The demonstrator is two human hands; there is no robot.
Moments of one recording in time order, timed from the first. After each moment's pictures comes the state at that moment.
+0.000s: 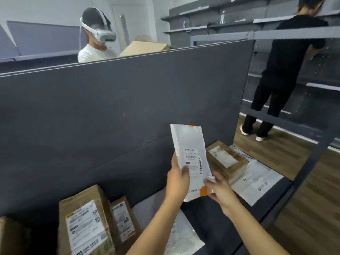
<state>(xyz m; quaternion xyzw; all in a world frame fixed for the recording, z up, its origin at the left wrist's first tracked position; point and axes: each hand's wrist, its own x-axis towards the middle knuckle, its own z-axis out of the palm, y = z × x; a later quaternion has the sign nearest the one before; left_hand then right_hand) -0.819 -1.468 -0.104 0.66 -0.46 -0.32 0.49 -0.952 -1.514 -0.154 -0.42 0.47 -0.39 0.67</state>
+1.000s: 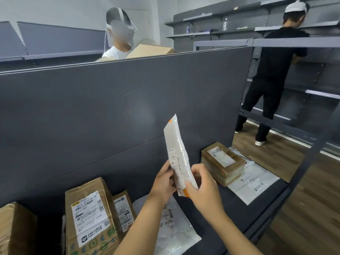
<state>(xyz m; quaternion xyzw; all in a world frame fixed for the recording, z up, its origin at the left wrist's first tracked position) -0.787 -1.450 -0.123 0.52 -0.28 -0.55 0.59 -0.927 -1.436 -0.102 -0.72 0.41 -0.44 0.33</state>
